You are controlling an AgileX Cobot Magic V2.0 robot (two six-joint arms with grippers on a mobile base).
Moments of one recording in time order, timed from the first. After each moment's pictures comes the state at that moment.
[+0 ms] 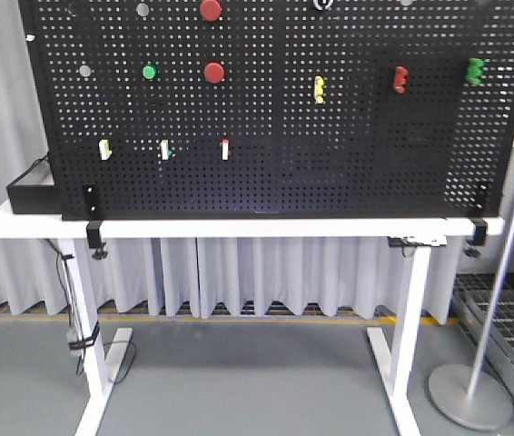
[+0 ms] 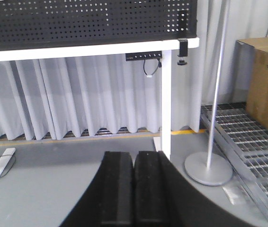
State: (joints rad) left arm -0.23 -0.01 0.03 -0.06 0.10 0.20; right arm -0.04 -0.01 0.03 -0.09 0.20 0.12
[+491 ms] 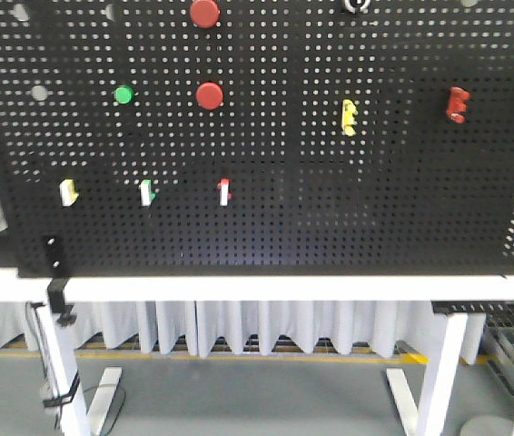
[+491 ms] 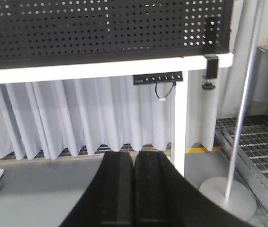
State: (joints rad) left arm -0.23 -0.01 0.03 -0.06 0.10 0.20; right arm -0.04 -0.01 0.03 -0.09 0.20 0.12
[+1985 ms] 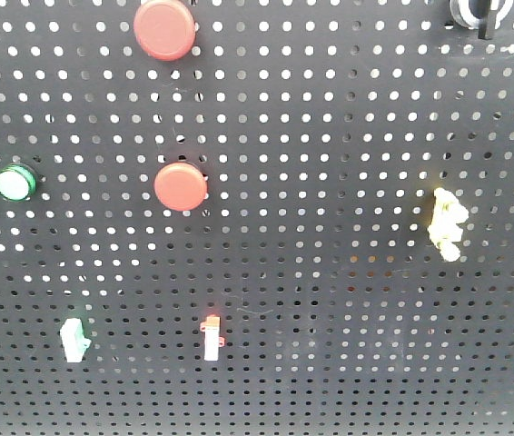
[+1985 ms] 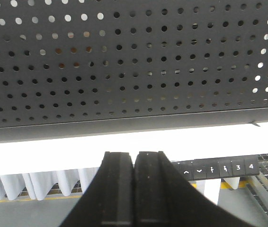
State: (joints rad) left arm -0.23 -0.01 0.03 -0.06 0.10 0.20; right arm -0.04 -0.01 0.03 -0.09 0.20 0.12
